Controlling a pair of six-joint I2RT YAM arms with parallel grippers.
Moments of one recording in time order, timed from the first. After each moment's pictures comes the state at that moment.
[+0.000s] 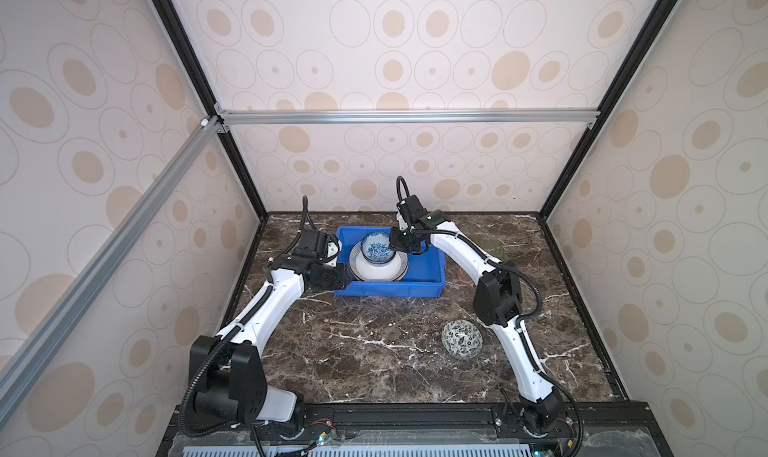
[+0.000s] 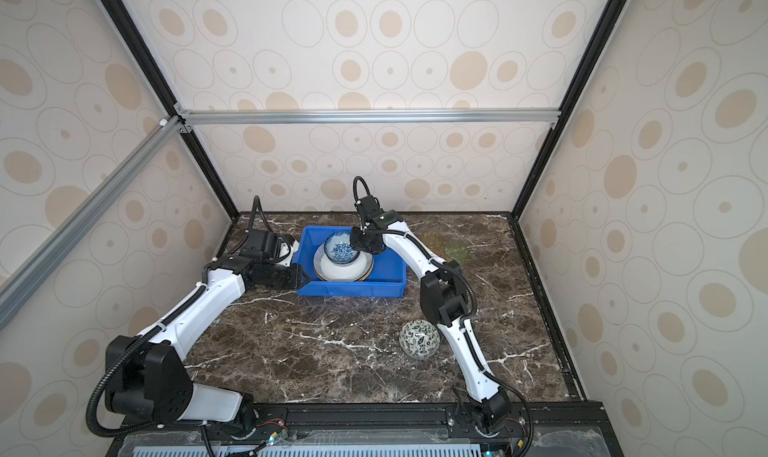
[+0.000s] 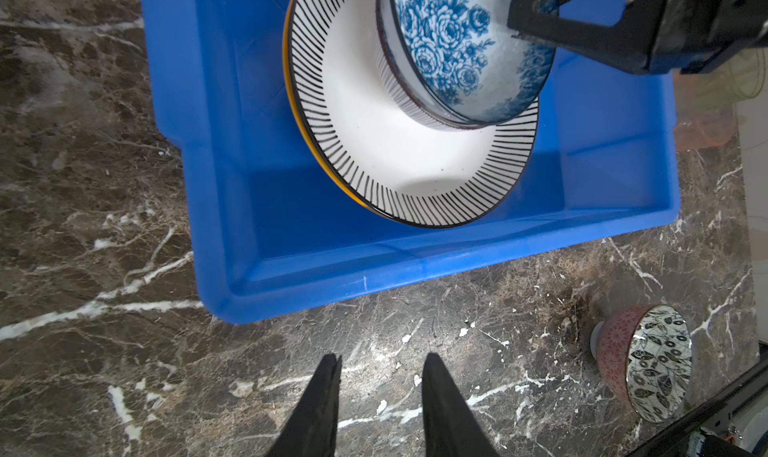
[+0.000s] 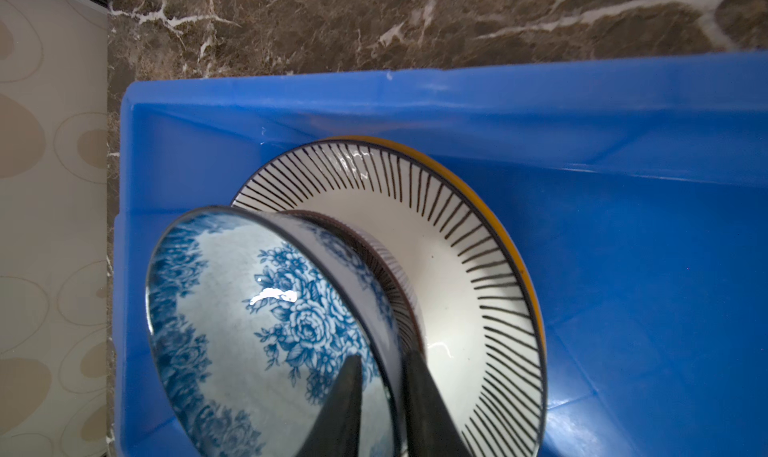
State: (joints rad) left arm -0.19 1.42 1.12 -0.73 0.28 -0.20; right arm 0.57 2.45 2.37 -0.89 -0.21 0.60
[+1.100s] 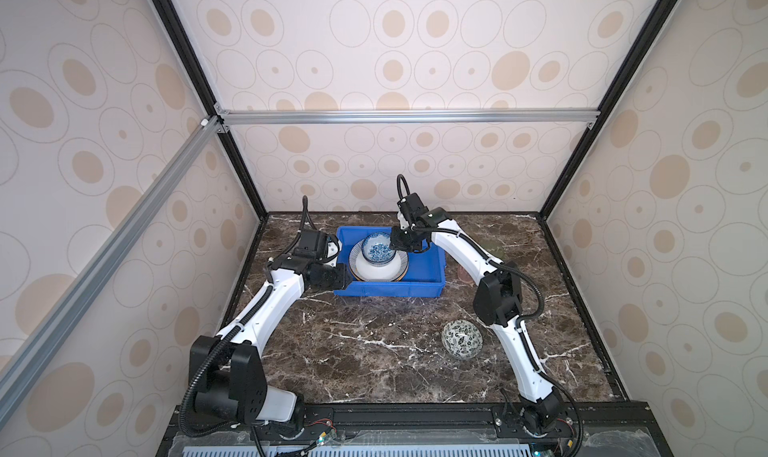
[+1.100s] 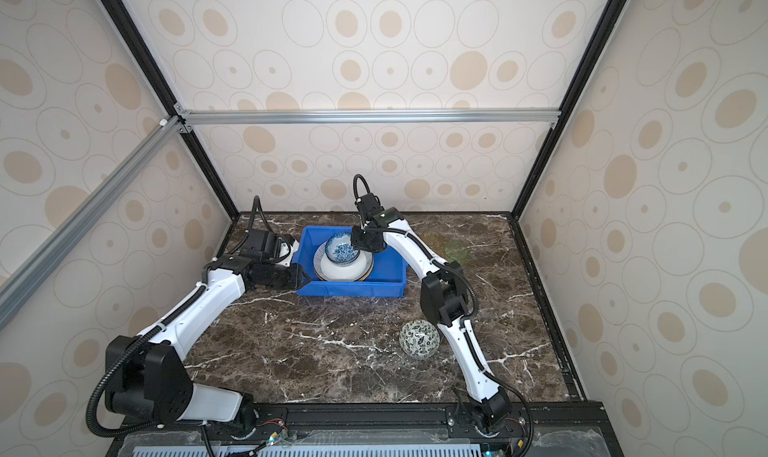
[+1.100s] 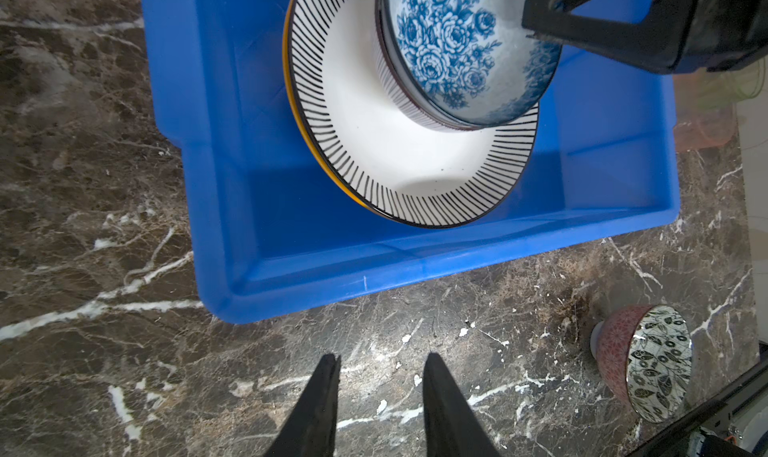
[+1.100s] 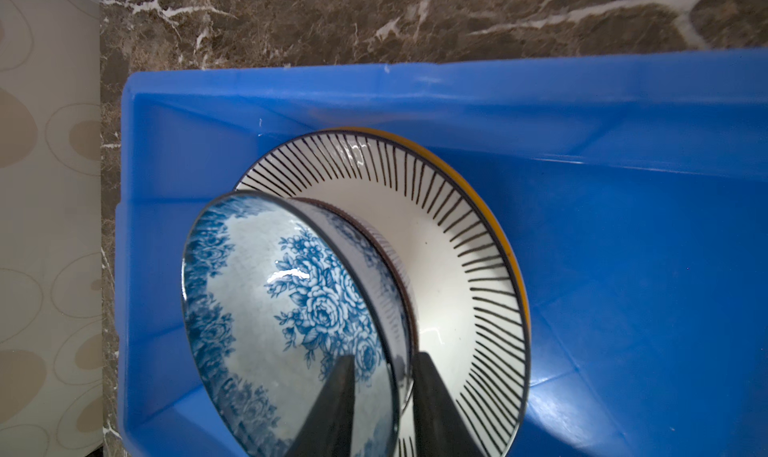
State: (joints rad) left arm -0.19 1.42 1.12 -0.73 0.28 -0.20; right arm 0.57 2.45 2.41 -0.96 -0.20 0.57
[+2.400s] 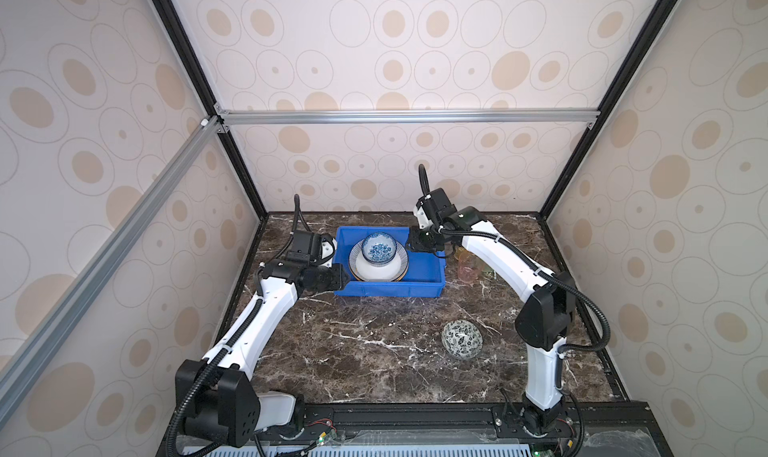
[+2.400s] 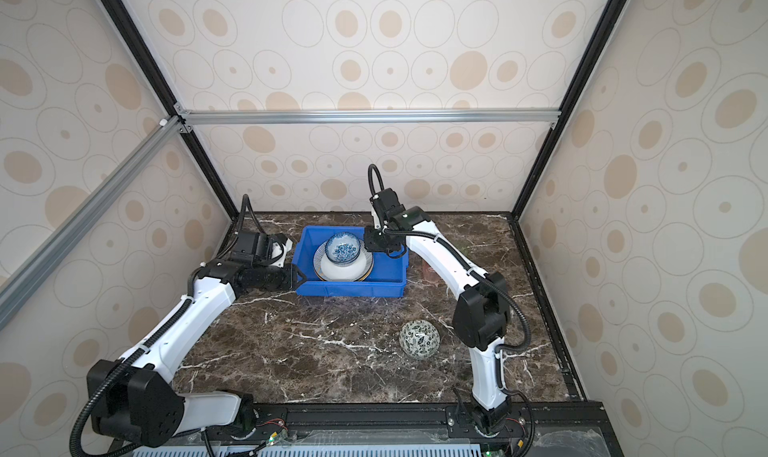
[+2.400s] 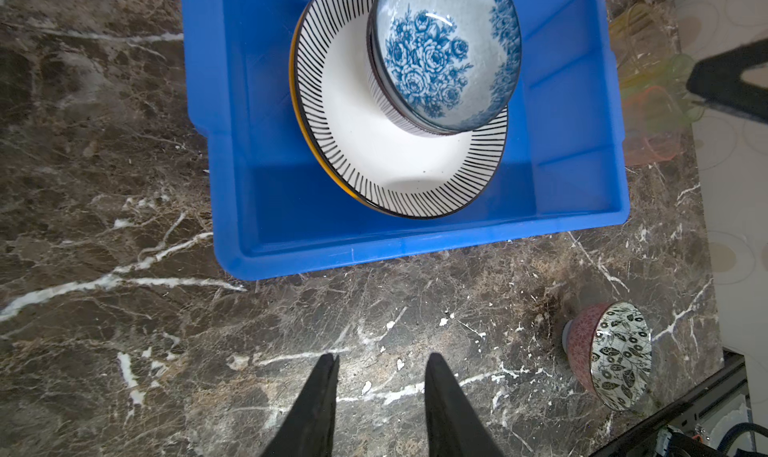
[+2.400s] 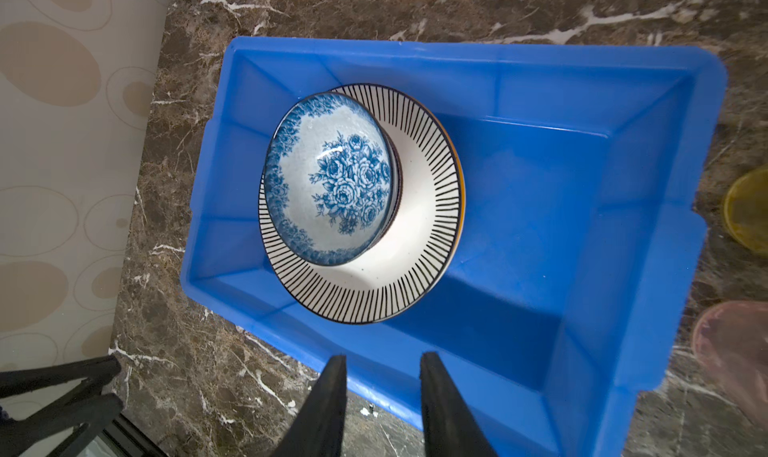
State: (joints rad) left arm -0.19 1.31 1.10 -0.77 0.28 -0.26; right arm 0.57 1.97 1.94 -0.91 -0.16 0.47
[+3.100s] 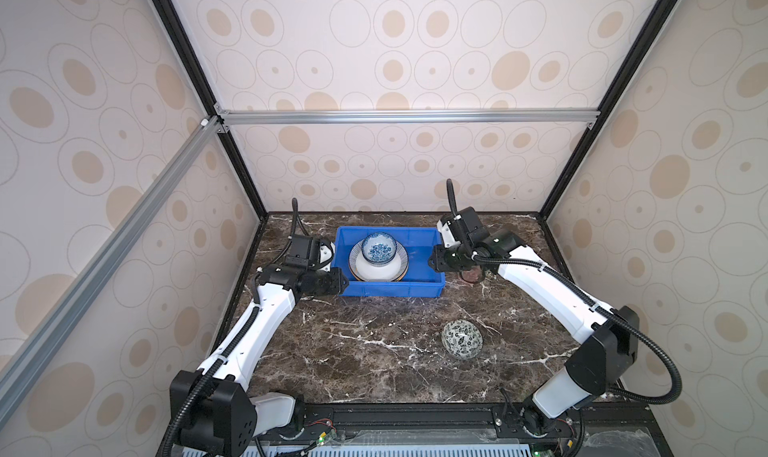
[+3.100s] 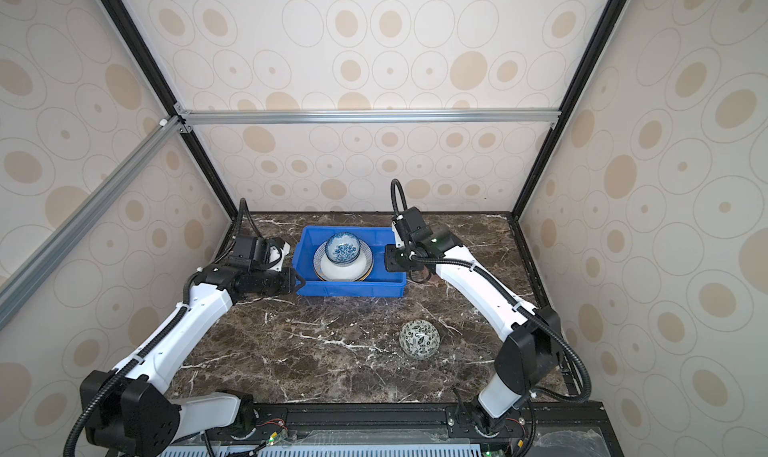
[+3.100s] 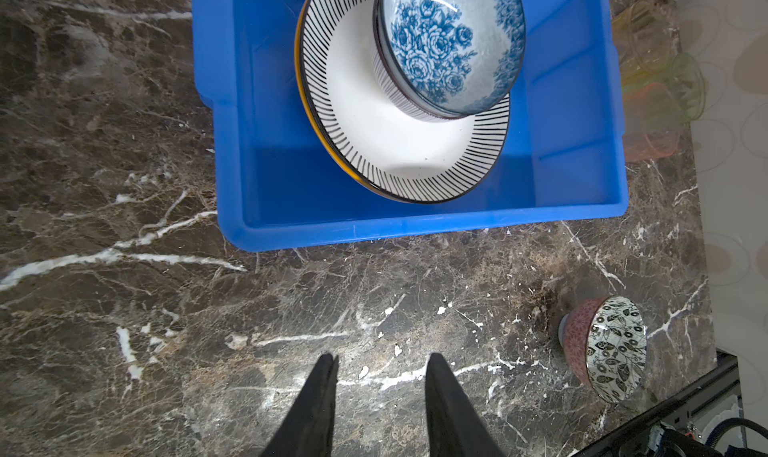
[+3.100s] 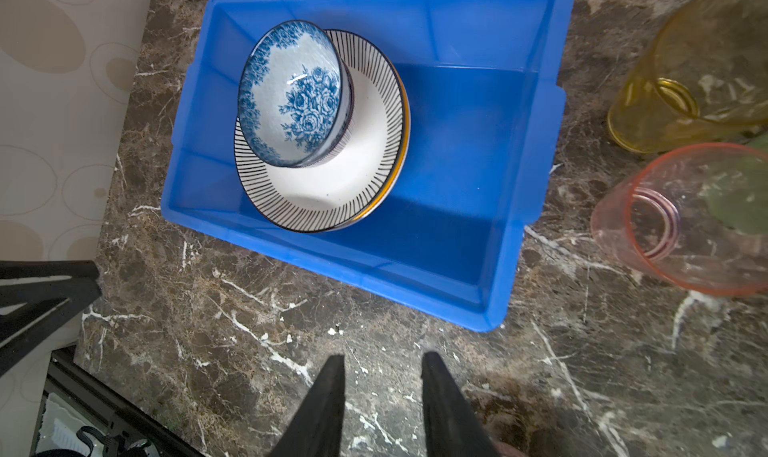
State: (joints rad) left arm -0.21 1.25 1.07 -0.78 0.27 -0.28; right arm 0.57 1.58 1.51 -0.85 -0.07 0.46
